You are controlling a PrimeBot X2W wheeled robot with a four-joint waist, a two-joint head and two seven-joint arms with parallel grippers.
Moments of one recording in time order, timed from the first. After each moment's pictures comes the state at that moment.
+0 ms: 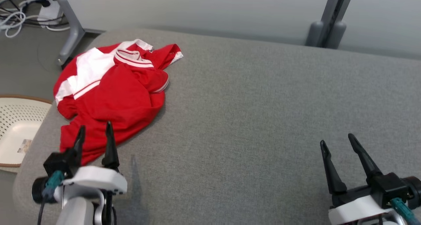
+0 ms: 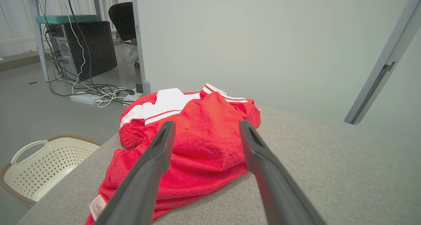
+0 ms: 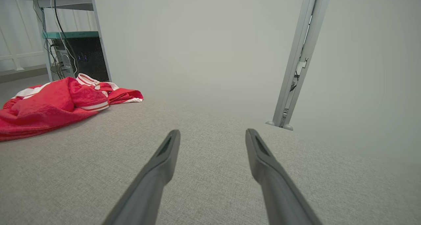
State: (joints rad) left arm -0.15 0.05 0.02 0.34 -0.25 0.04 -0.26; right arm 0.00 -0.08 0.07 0.09 0.02 0.13 -0.26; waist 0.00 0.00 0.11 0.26
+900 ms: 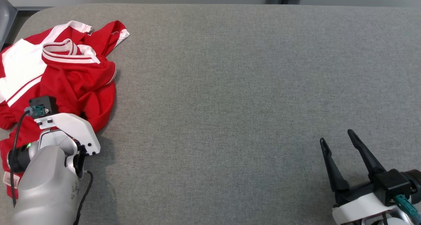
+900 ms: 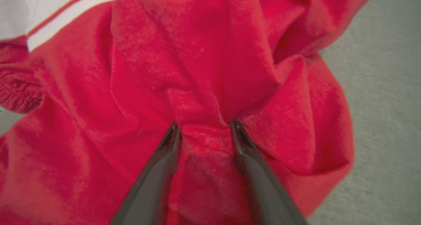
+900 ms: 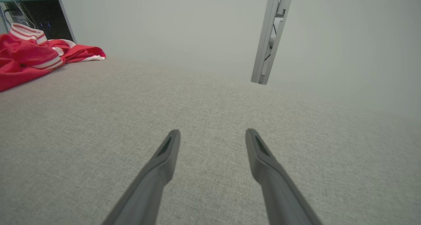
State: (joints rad) left arm -0.72 0.18 0.01 1.10 -0.28 0.03 0.08; right arm -0.03 -0.17 0.13 0.08 0.06 0.13 -0.26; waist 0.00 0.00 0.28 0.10
